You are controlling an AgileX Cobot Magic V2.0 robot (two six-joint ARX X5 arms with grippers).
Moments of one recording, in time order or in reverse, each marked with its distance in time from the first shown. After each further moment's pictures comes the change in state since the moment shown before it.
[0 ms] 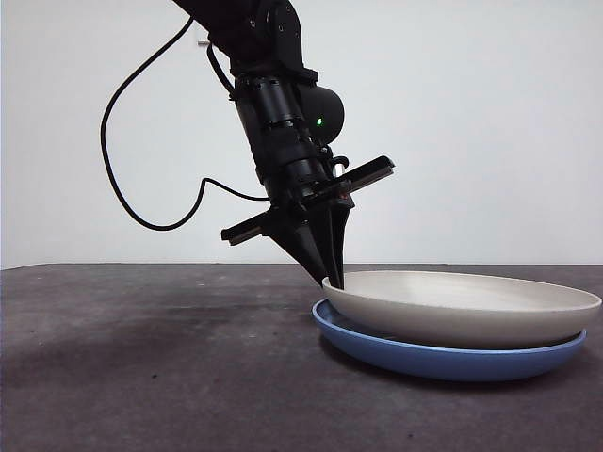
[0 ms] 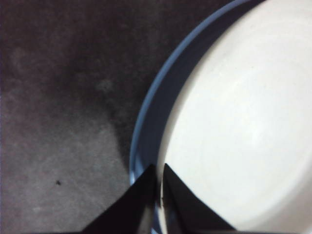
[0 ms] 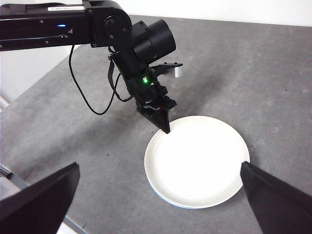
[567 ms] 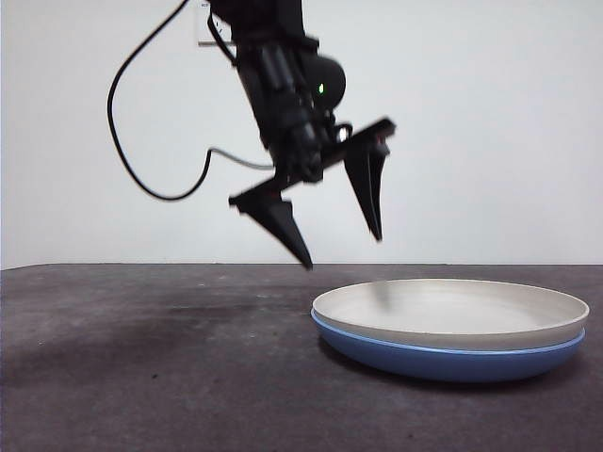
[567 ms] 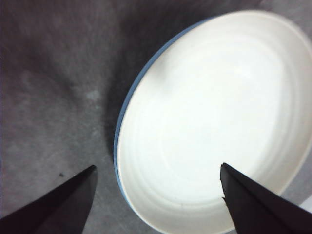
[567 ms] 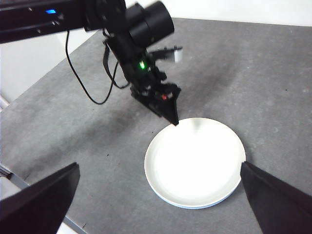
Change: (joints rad) left arm 0.000 0.000 0.156 -0.106 -0.010 0.035; right arm 0.000 0.000 0.000 0.000 0.000 0.000
